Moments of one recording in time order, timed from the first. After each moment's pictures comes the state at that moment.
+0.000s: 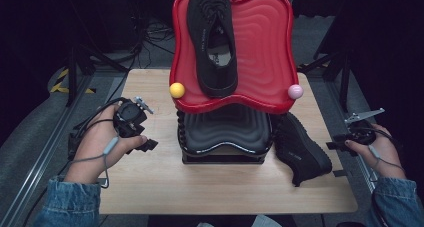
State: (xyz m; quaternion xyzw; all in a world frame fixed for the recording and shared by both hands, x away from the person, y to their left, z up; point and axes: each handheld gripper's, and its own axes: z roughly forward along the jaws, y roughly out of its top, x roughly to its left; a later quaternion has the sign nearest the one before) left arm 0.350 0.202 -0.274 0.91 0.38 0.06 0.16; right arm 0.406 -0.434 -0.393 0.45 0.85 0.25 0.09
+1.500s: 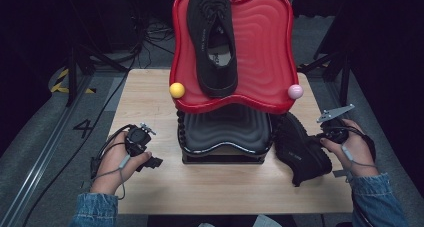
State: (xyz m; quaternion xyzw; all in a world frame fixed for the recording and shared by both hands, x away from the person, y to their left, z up) left arm 0.360 0.211 -0.377 0.89 0.43 0.03 0.17; right arm 0.403 -0.348 -0.372 0.36 0.89 0.26 0.09
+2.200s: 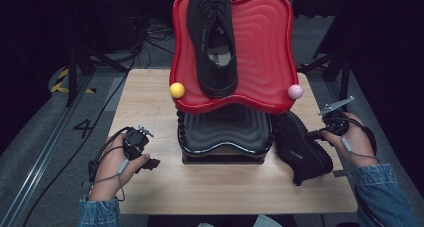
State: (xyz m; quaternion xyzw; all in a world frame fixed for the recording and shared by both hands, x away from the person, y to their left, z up) left arm 0.356 0.219 -0.384 0.88 0.44 0.05 0.17; right arm 0.423 -0.356 -0.369 0.40 0.88 0.23 0.07
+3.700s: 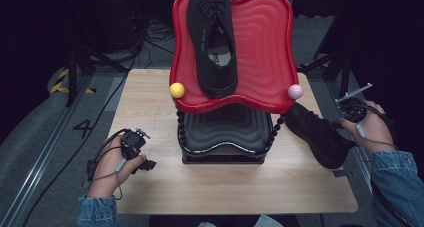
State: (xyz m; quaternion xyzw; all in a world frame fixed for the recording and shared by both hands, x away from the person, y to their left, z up) left arm 0.363 0.228 -0.402 0.88 0.45 0.03 0.16; right arm 0.442 -0.399 -0.339 0.47 0.86 0.16 0.13
